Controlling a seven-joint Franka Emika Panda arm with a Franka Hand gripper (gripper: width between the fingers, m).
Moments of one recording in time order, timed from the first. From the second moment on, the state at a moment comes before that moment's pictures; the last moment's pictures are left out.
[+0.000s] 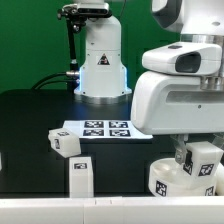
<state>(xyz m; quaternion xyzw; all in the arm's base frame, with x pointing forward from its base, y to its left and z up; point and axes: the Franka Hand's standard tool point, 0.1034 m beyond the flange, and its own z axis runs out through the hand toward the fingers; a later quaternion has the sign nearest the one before) 0.637 0.095 0.066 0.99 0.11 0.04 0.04</state>
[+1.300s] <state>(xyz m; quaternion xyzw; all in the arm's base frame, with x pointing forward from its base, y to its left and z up) 0.628 0.053 0.062 0.76 -0.65 0.05 -0.01</state>
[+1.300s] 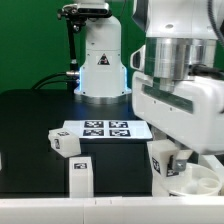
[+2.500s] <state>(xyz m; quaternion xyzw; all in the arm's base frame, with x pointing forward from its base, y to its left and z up) 0.624 0.041 0.089 0.72 -0.69 0.05 -0.04</state>
